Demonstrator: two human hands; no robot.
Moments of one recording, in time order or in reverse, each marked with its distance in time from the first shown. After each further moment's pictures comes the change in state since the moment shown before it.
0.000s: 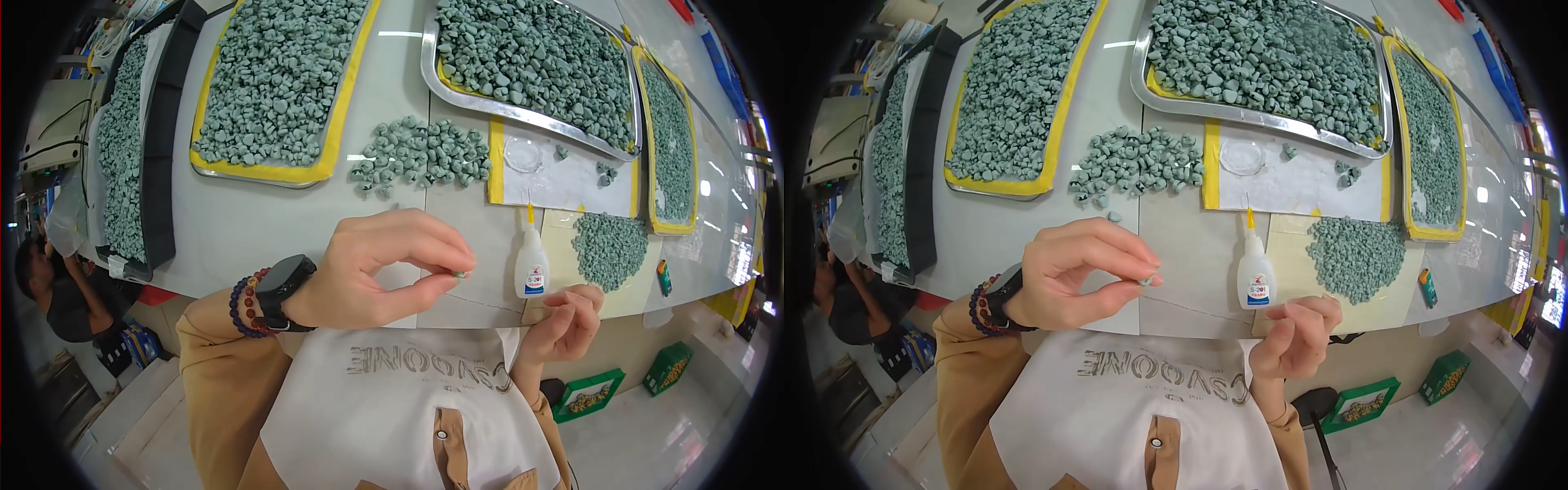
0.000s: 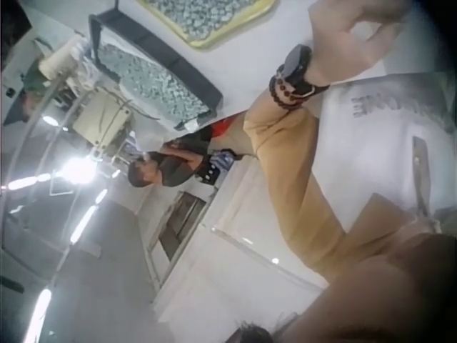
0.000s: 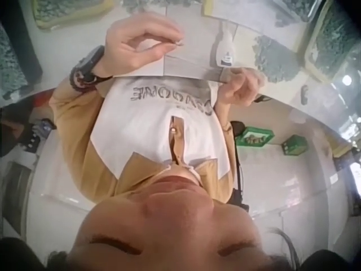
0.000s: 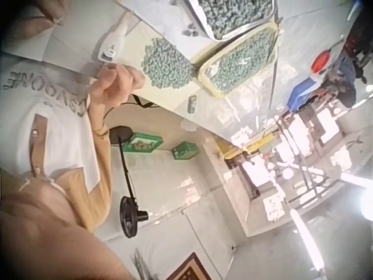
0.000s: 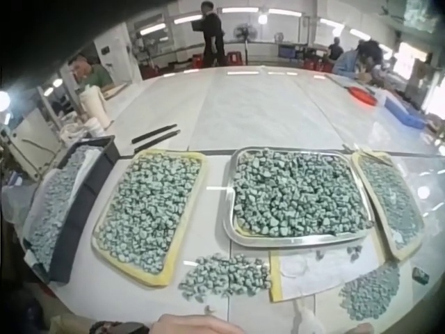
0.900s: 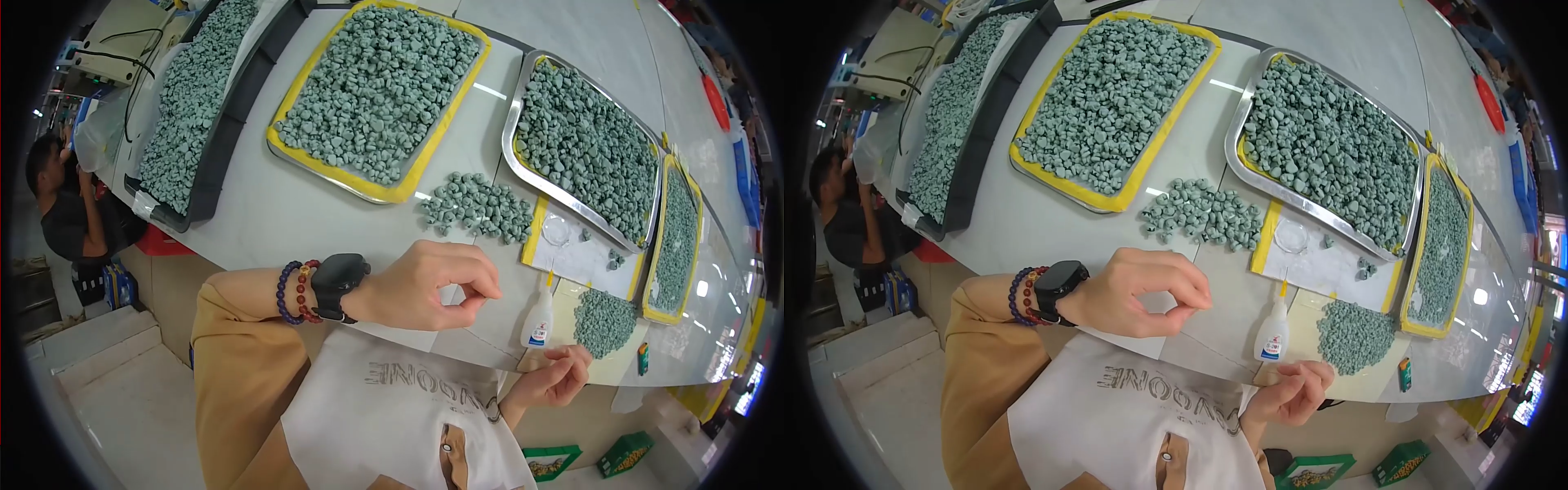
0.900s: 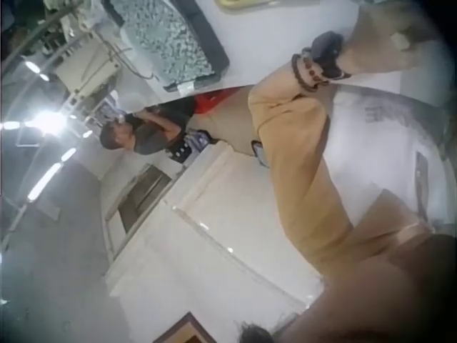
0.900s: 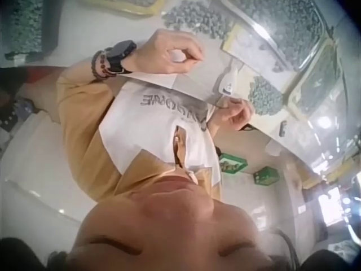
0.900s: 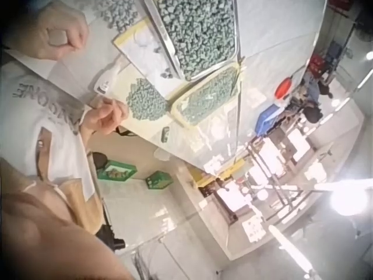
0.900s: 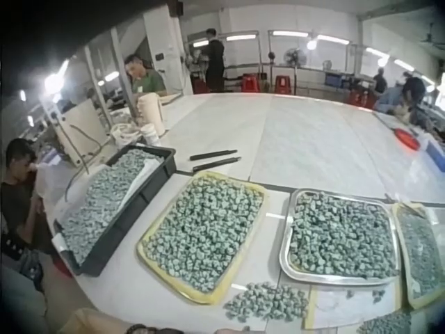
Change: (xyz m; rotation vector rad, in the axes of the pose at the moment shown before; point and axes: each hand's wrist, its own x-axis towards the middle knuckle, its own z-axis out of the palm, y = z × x) left_hand -0.002 -0.004 0.000 0.152 0.103 0.101; right_hand -0.003 -0.004 0.005 0.067 0.098 0.059
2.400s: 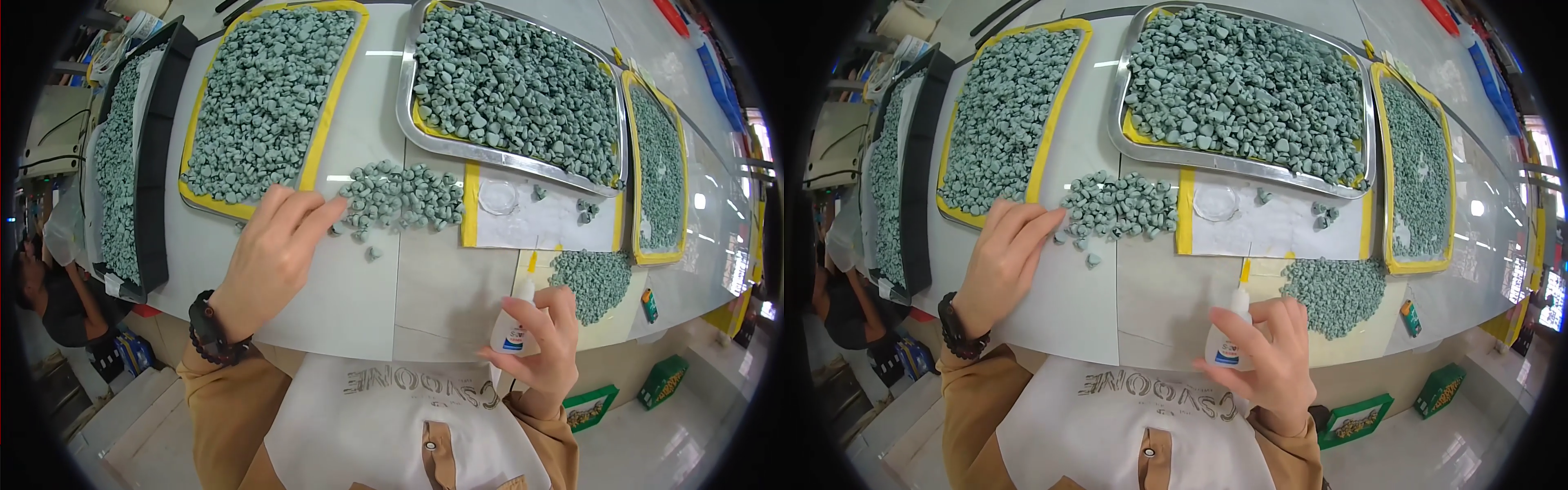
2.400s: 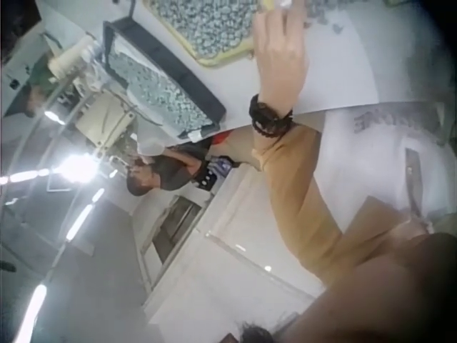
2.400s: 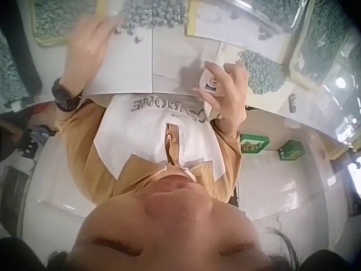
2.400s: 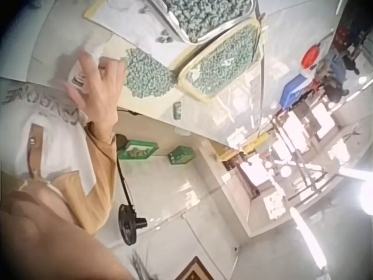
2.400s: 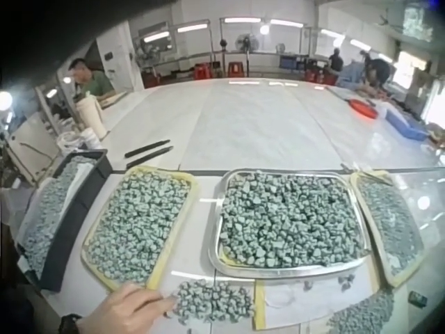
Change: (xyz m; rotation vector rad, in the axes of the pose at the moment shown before) left_hand 0.011 0.006 -0.054 1.102 -0.153 -0.055; right_hand 0.077 -0.010 -0.012 -0.171 -0.981 -0.088
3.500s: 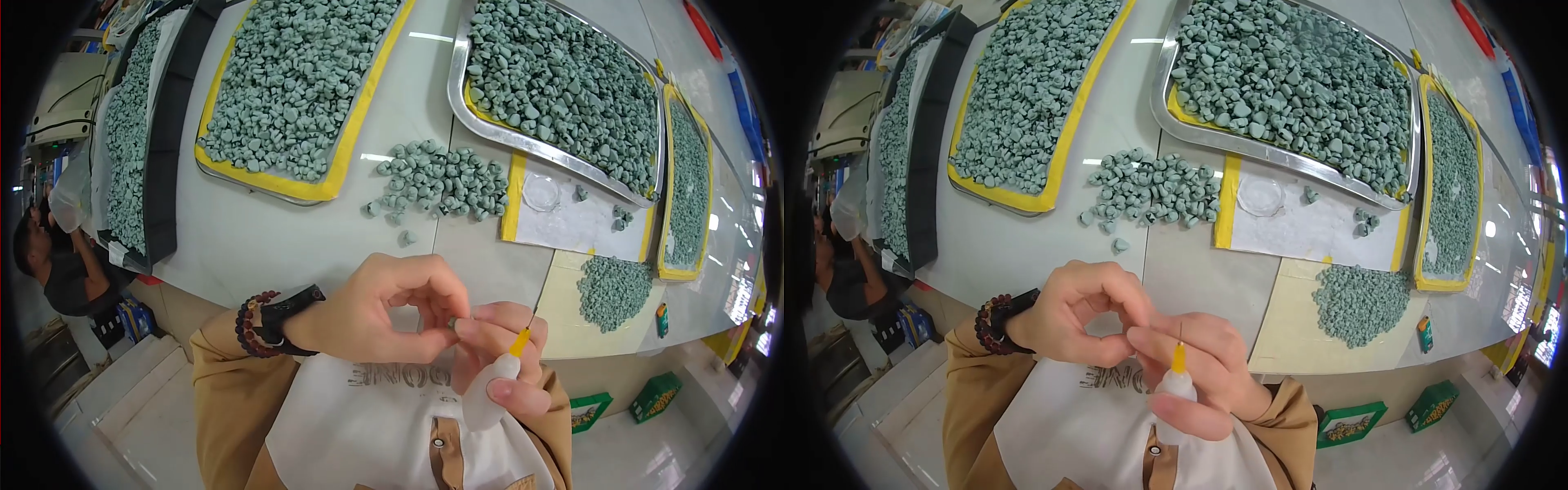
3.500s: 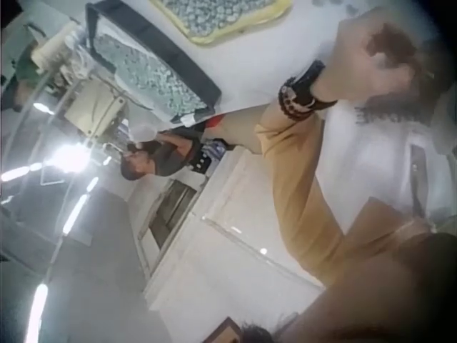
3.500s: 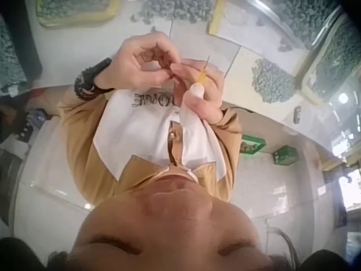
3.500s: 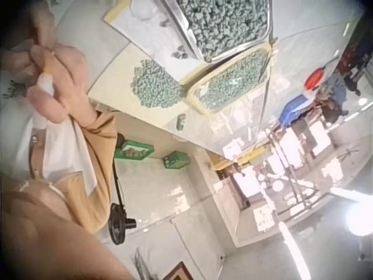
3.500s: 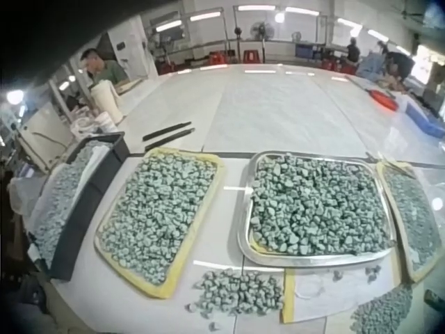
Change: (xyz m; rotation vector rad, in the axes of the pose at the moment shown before) left_hand -0.006 0.050 0.027 -1.754 -0.259 -0.247; right_hand 0.036 -0.036 0.084 0.447 0.603 -0.535
